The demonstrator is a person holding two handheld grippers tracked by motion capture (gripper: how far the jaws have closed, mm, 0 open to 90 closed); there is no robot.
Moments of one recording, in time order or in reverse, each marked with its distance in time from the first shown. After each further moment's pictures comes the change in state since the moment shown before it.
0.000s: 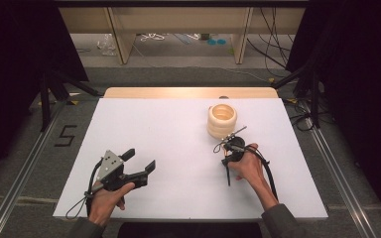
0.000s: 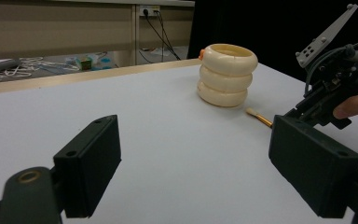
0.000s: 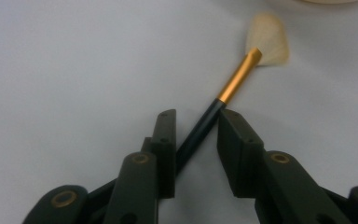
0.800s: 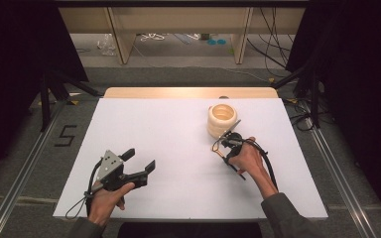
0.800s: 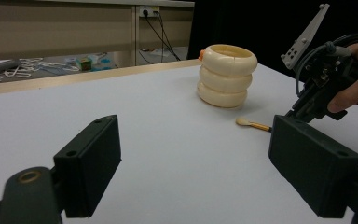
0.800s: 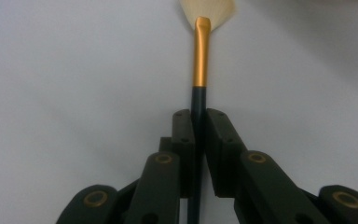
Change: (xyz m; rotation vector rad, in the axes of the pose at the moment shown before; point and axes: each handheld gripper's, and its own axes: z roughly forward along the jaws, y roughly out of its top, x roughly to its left) left arm 0.000 0.000 0.000 -0.002 -0.001 0.000; right arm -0.008 0.018 0.003 0.151 0.034 -0.066
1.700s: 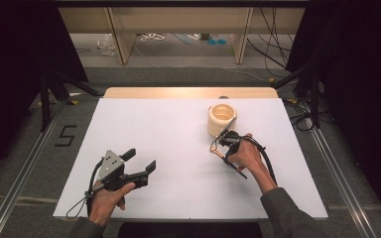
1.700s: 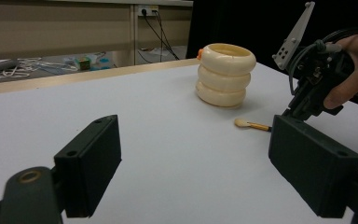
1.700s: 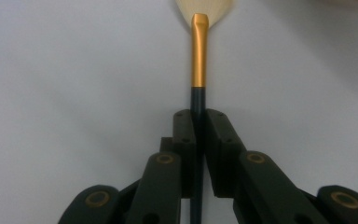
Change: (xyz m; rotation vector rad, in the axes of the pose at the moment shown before) left arm -0.001 0.000 0.001 0.005 -0.003 0.003; right arm 0.000 0.011 -0.001 0.082 0.014 -0.048
